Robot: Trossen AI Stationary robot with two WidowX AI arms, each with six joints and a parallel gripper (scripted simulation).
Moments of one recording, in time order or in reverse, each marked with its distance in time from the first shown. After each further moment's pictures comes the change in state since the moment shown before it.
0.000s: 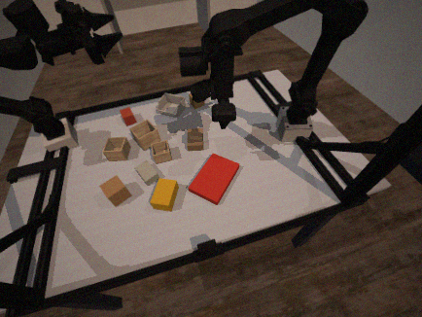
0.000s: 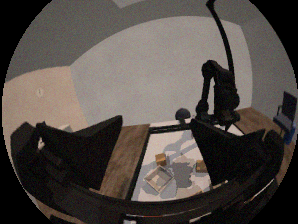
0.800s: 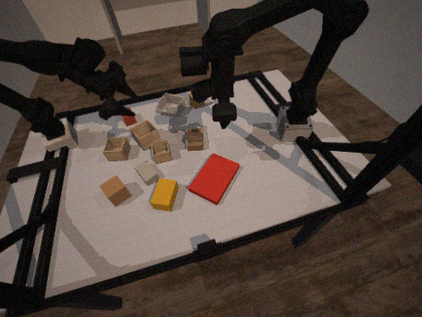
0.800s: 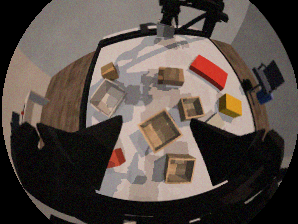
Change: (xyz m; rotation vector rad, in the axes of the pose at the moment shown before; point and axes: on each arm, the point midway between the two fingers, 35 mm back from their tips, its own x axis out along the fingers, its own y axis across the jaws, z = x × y) left arm -0.032 -0.118 -0.161 0.004 0.868 -0.405; right arm -0.001 0.000 -0.002 -0.002 0.001 -0.001
